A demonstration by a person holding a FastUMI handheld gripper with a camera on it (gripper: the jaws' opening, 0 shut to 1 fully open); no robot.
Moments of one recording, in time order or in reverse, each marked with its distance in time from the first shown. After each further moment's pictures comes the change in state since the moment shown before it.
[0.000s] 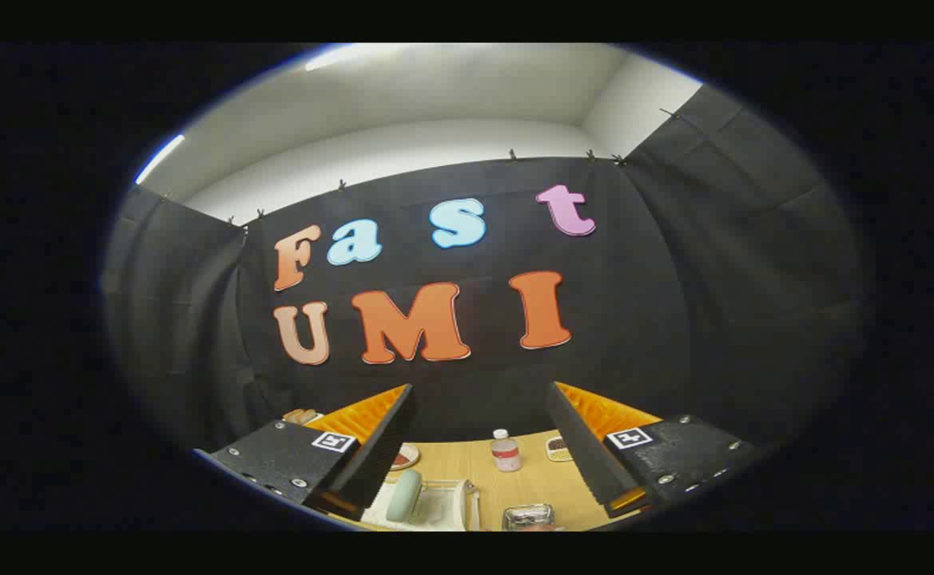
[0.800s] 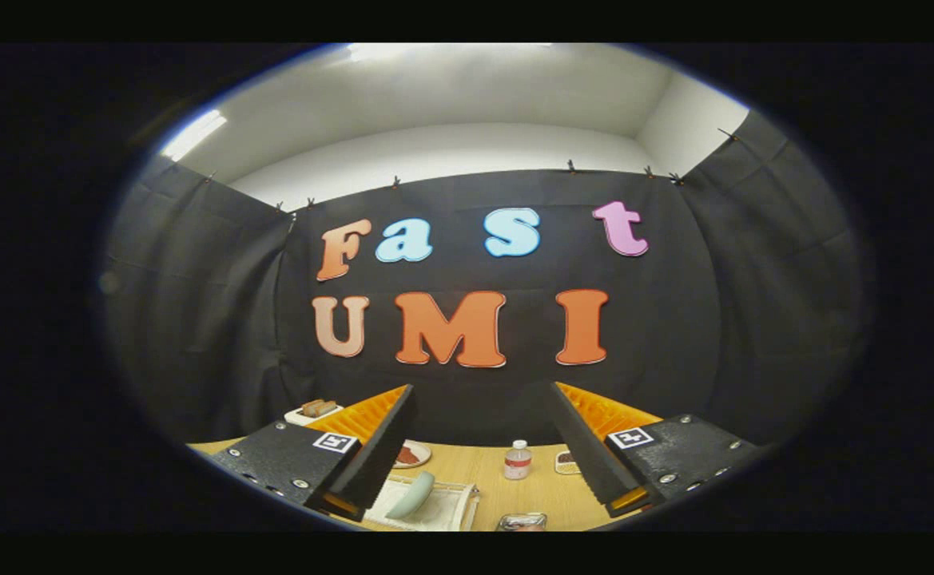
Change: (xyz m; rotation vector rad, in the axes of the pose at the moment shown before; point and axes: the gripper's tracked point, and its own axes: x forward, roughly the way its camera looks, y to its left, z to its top) arm -0.004 0.063 0.019 -0.120 0.014 0.188
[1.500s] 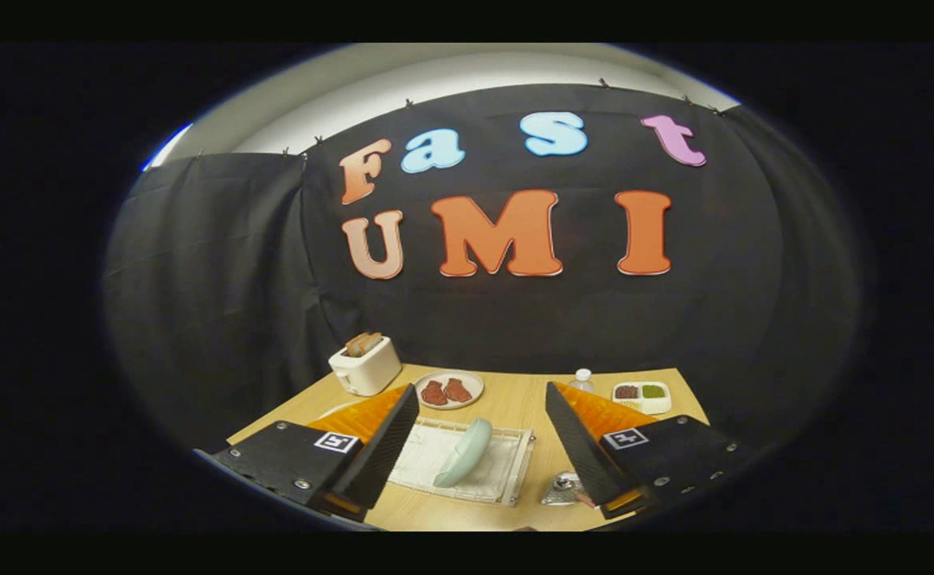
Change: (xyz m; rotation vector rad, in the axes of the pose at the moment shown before) arm 0.030 0.053 -0.101 0.064 0.464 0.144
